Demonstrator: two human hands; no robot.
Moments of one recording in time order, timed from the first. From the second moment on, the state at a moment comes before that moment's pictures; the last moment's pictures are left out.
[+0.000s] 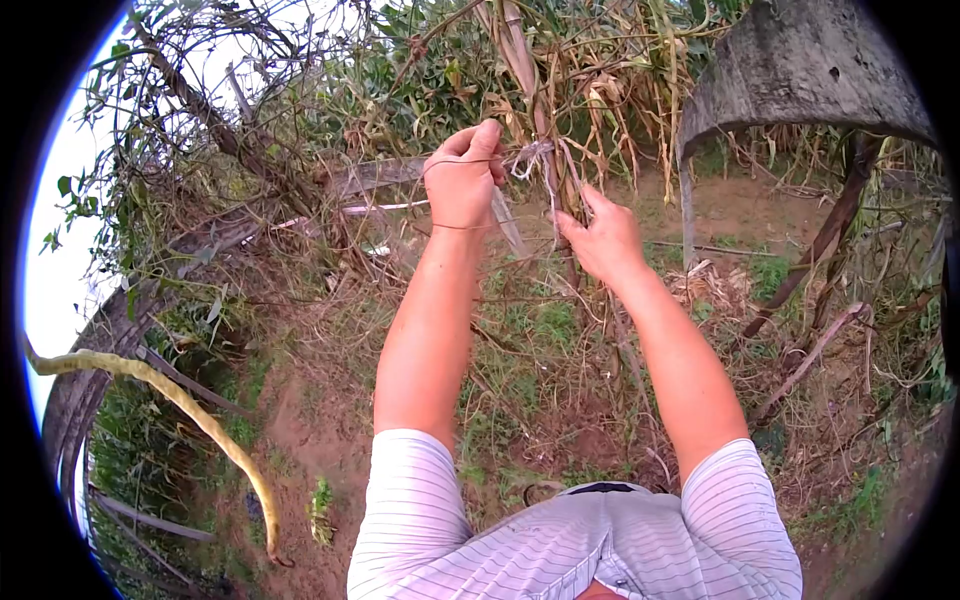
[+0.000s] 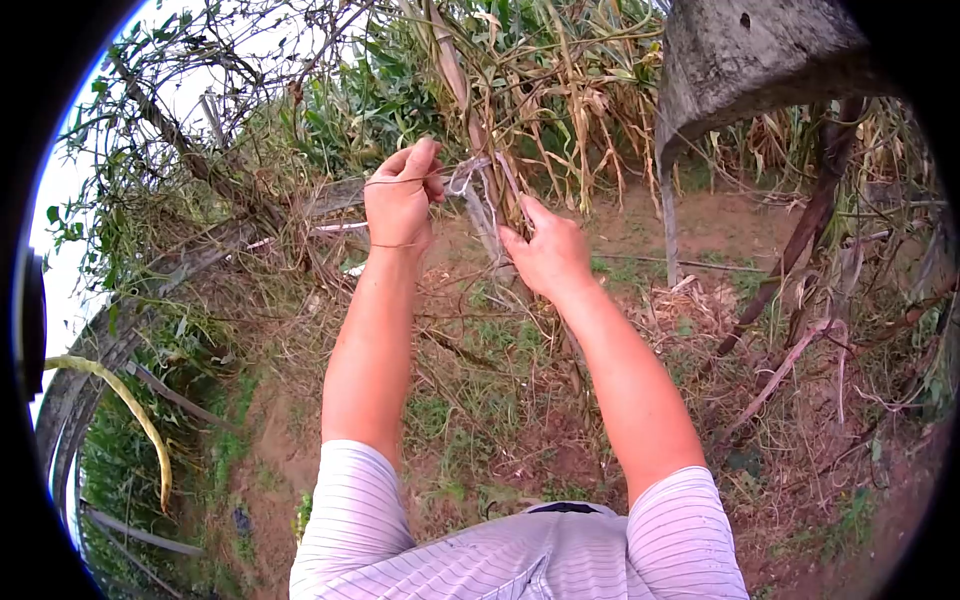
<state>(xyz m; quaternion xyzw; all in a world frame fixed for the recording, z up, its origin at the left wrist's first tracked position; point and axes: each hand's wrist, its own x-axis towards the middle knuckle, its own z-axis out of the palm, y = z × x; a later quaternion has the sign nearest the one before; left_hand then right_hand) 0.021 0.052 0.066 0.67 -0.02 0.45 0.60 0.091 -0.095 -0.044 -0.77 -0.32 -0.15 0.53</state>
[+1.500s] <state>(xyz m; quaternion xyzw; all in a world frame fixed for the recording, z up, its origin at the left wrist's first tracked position) 0.017 0.039 0.043 0.72 -0.10 0.39 0.57 0.097 -0.088 -0.046 -0.74 -0.34 -0.13 0.56</state>
